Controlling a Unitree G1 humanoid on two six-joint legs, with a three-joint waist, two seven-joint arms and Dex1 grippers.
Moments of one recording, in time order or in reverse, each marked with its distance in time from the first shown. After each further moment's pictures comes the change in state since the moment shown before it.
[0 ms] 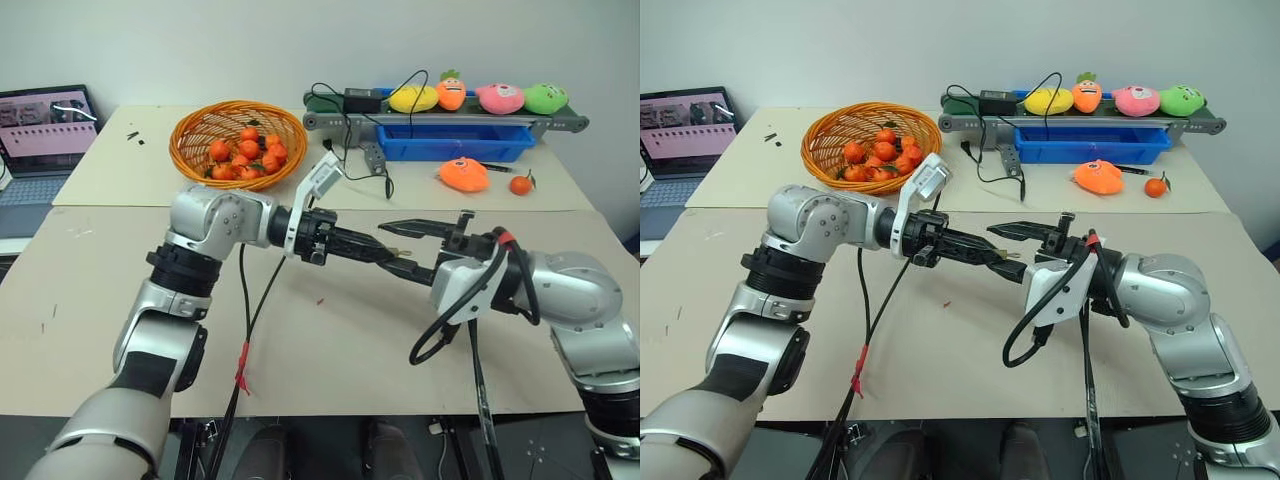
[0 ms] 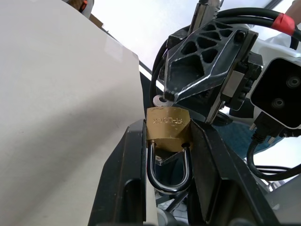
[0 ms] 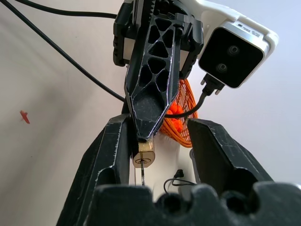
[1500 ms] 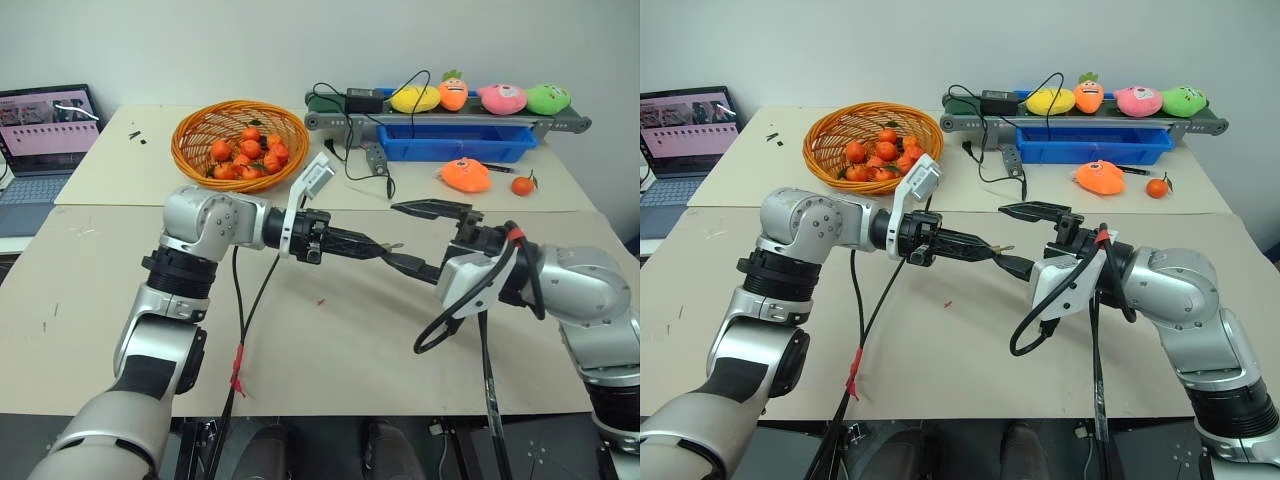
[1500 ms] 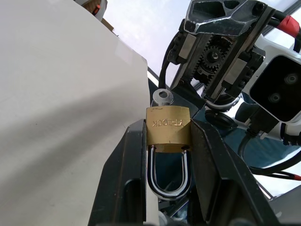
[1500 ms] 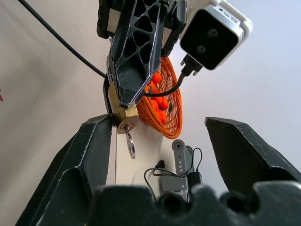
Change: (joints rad) left arm 0.029 -0.010 0.062 -0.007 0.010 0.060 0.049; right arm -0.002 -0.023 -0.028 0.050 -0.055 -0.075 -0.035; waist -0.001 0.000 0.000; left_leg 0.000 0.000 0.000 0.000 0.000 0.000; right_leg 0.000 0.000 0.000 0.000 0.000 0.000
